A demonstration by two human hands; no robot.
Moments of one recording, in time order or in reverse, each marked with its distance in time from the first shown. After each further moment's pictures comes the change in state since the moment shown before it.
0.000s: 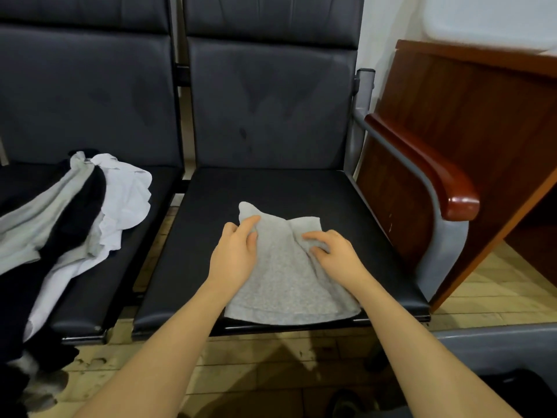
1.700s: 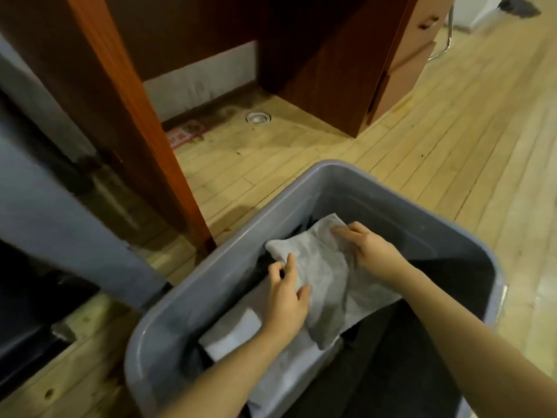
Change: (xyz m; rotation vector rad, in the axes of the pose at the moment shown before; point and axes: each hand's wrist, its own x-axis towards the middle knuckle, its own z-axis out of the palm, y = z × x) left_hand -0.215 0.223 0.462 -0.157 -1.035 0.173; right_hand -0.273 0.471 -0.165 -0.346 0.078 0.604
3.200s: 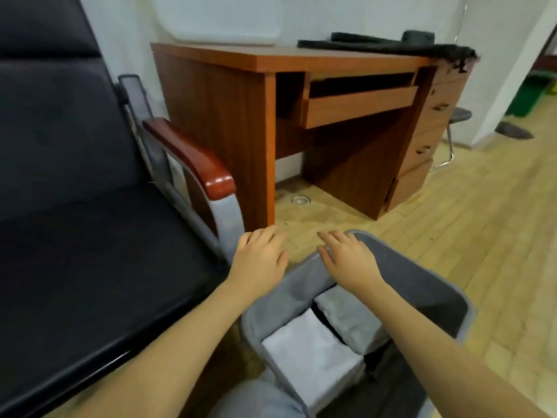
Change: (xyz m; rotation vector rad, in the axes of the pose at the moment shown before) left_hand -0.154 0.085 -0.241 0.677 0.463 0.468; right_hand -0.109 -0.231 -0.115 -0.191 0.445 -0.177
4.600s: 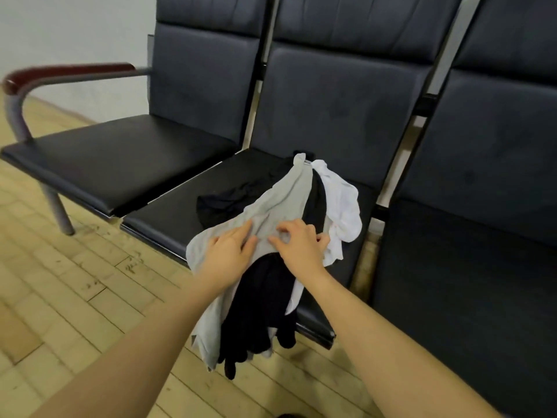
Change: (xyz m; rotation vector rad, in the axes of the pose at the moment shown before) left_hand -0.549 -0.344 -0.265 0.088 0.415 -1.320; right_hand -0.098 -0.757 0.072 0.676 -0.379 -0.841
